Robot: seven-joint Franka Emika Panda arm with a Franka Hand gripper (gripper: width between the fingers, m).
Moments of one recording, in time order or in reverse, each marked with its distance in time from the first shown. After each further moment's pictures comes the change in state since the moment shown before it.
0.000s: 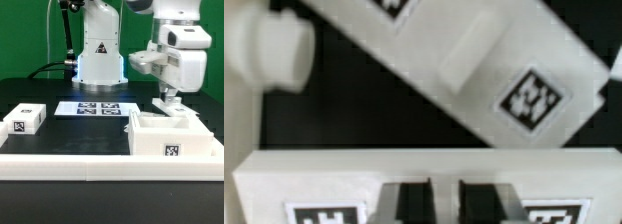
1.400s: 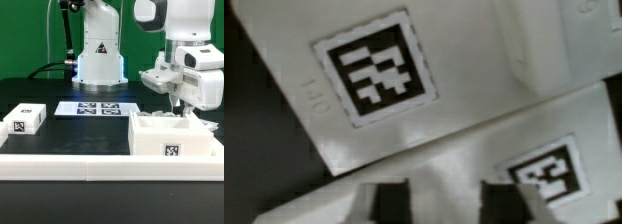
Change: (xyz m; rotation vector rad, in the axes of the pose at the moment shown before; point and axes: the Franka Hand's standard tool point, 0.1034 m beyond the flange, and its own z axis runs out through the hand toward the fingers) arm 0.050 -0.003 0.037 0.020 0.057 -0.149
